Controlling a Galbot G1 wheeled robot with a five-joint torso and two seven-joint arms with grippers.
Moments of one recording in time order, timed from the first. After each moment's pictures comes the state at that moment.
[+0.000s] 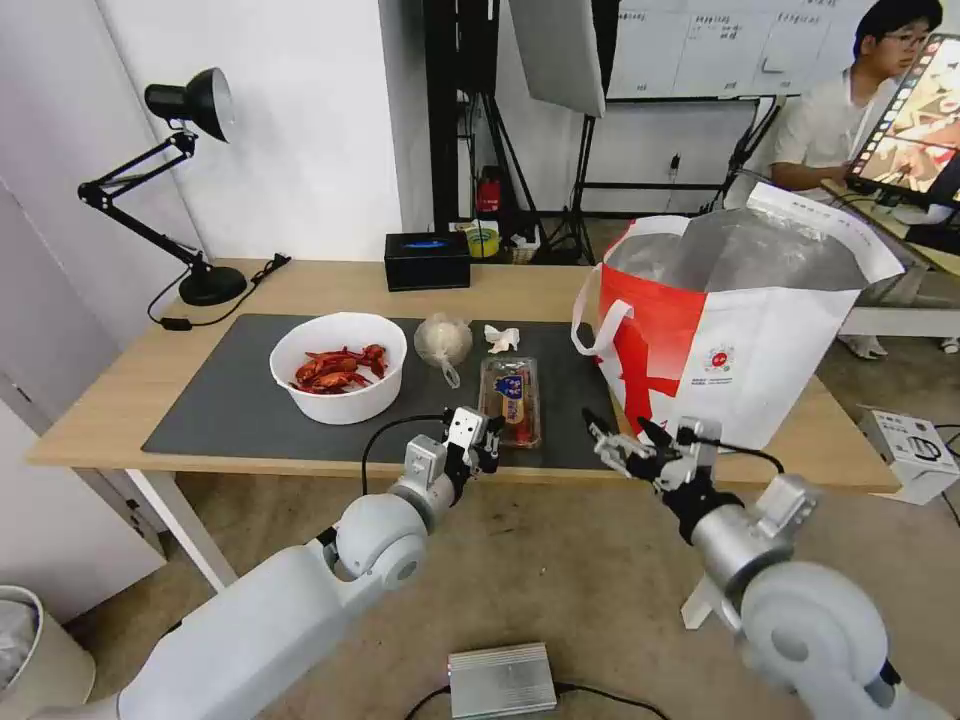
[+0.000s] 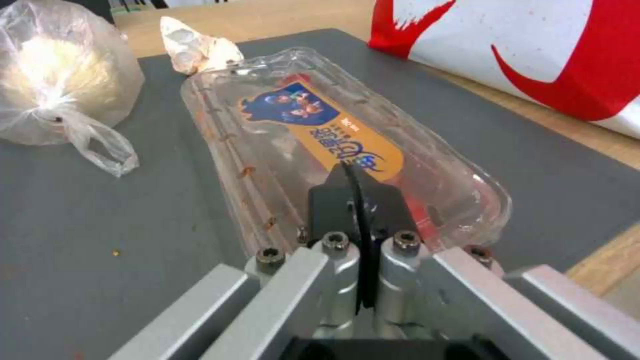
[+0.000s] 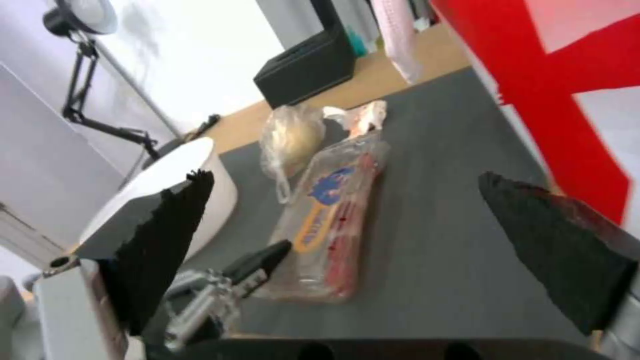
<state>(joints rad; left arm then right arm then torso) 0.73 -0.99 0.32 -1.87 -0.70 0.30 -0.33 -1.33 1.01 0.45 2.28 1.12 -0.38 0.30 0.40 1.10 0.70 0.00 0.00</state>
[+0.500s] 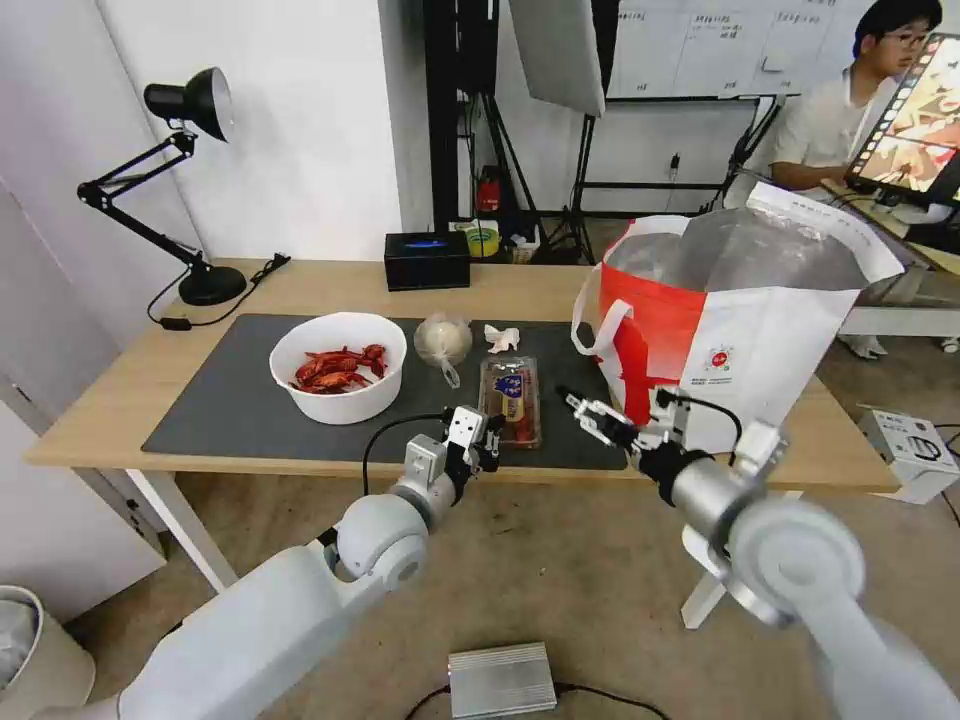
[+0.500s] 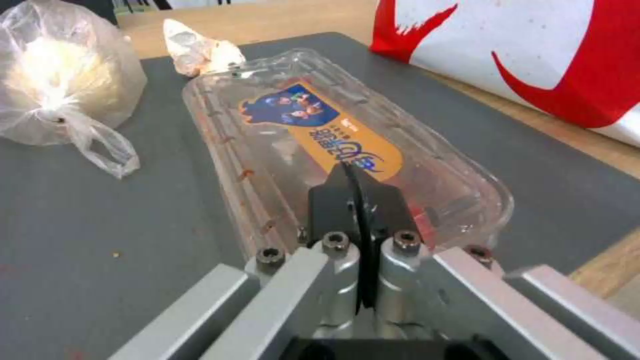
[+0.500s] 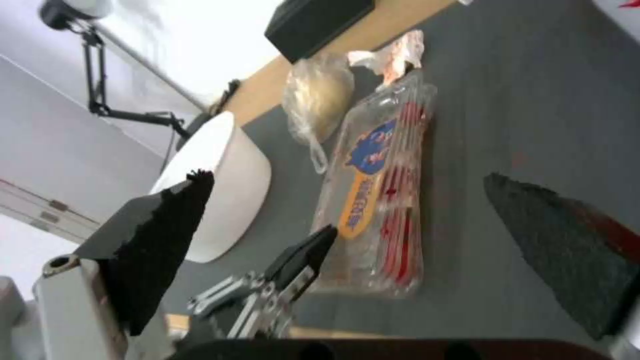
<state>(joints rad) 0.73 -1.00 0.32 -1.87 -0.70 0.30 -0.34 -1.07 1.01 0.34 2.15 1.45 -0.49 0.47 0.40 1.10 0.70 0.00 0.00</state>
